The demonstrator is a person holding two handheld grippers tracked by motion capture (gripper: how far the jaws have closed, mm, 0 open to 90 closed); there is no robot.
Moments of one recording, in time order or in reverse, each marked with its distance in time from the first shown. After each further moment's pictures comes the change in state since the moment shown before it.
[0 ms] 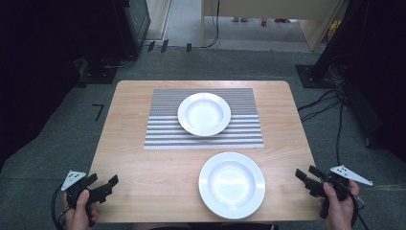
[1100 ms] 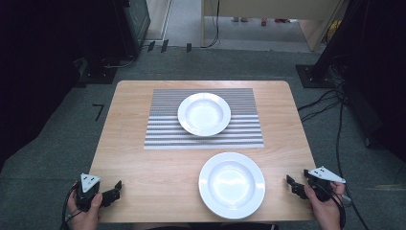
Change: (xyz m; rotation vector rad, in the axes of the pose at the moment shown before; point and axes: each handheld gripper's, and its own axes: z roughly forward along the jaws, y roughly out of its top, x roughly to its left) left arm -0.012 -0.019 0.019 0.084 0.173 0.185; right arm 0.017 -0.021 0.032 0.148 -0.178 -0.217
